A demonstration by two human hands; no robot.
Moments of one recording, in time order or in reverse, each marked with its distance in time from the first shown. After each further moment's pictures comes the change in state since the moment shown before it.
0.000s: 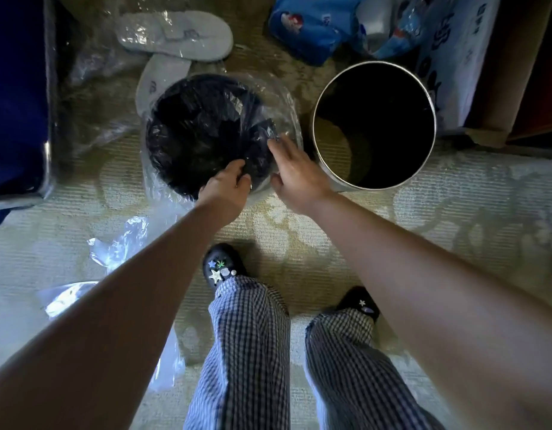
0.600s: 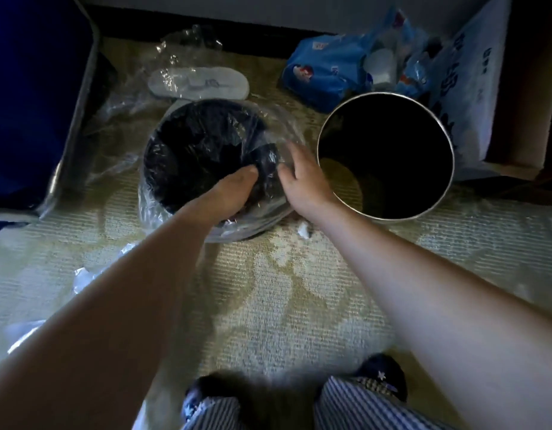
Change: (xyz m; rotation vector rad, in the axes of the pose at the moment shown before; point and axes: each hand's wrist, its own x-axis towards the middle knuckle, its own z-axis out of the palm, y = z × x) left_hand 0.034 0.011 0.017 -0.136 -0.008 0.023; right_hand 0.029 0.028 0.021 0.479 0.221 0.057
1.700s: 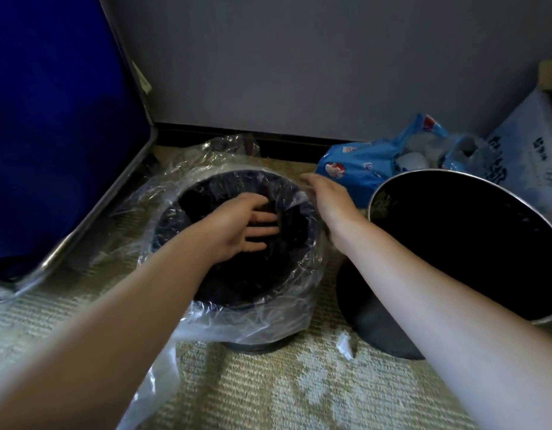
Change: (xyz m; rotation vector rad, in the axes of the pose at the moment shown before) left_hand 0.078 -0.019 -0.032 -0.664 0.101 0.146; right_hand 0.103 0.000 0.022 0.644 0.117 0.051
